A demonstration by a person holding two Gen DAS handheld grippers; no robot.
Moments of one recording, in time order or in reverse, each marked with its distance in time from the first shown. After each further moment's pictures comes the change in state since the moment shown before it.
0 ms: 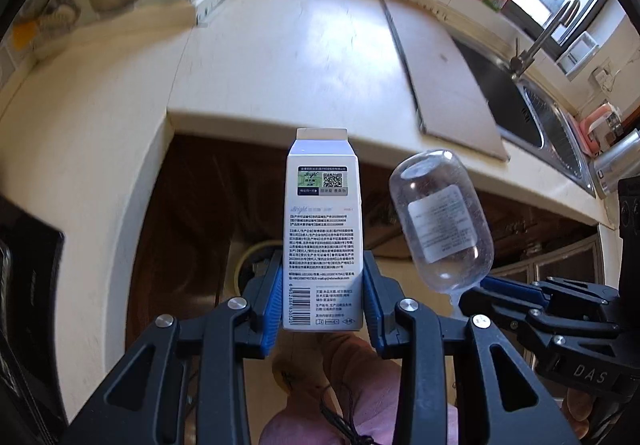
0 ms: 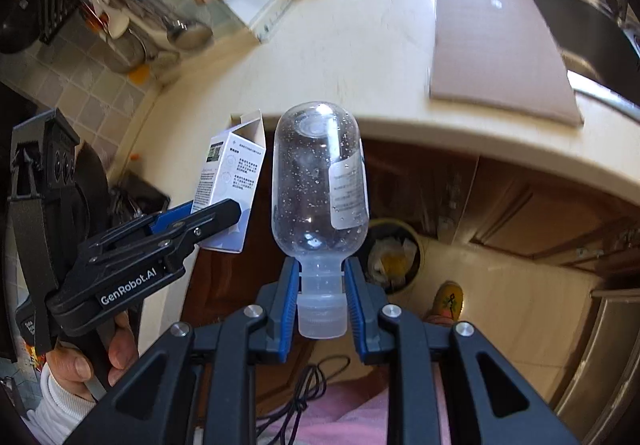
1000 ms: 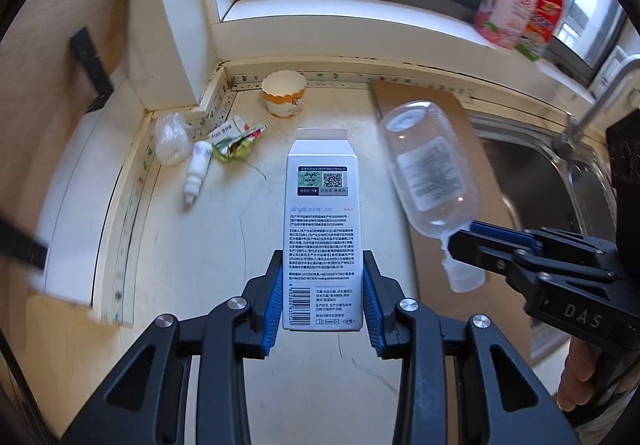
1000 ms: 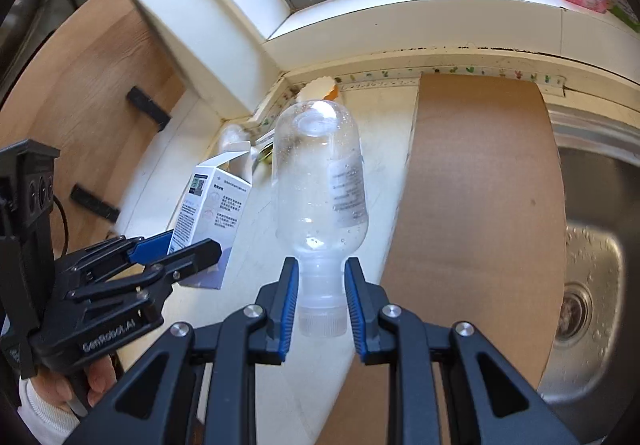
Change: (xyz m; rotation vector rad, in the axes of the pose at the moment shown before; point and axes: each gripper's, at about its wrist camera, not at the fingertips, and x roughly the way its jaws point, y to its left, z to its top) left arm 0.105 -0.062 0.365 0.192 -0.075 0.080; right arm -0.022 -0.108 0.356 -0.005 -0.228 0.022
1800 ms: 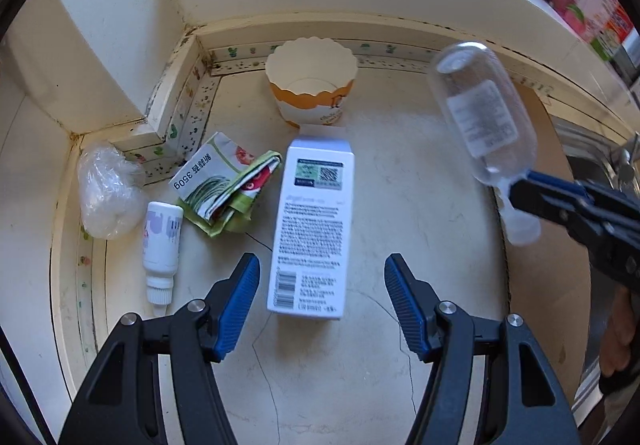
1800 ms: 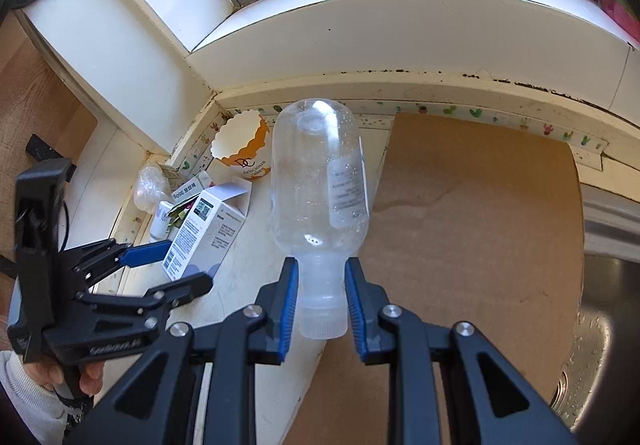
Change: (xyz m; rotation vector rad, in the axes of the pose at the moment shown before) left arm 0.162 0.034 0.101 0.001 0.165 0.016; right arm 0.112 -0.072 0.110 -0.039 0.028 -0.093
